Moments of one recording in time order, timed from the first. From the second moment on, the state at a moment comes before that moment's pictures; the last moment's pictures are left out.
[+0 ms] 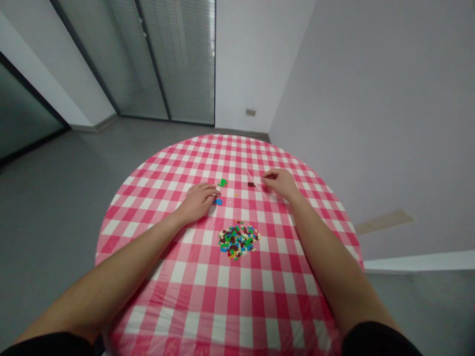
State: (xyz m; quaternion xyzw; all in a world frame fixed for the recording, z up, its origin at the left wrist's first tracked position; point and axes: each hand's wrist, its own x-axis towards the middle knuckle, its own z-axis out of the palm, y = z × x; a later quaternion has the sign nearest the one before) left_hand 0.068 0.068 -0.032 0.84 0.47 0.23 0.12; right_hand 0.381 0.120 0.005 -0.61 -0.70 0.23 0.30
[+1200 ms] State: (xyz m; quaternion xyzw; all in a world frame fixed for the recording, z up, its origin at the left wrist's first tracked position) left_hand 0.067 0.067 -0.034 0.84 0.48 0.23 0.12; right_hand 0.363 0.113 -0.010 -0.61 -0.76 0.14 0.19
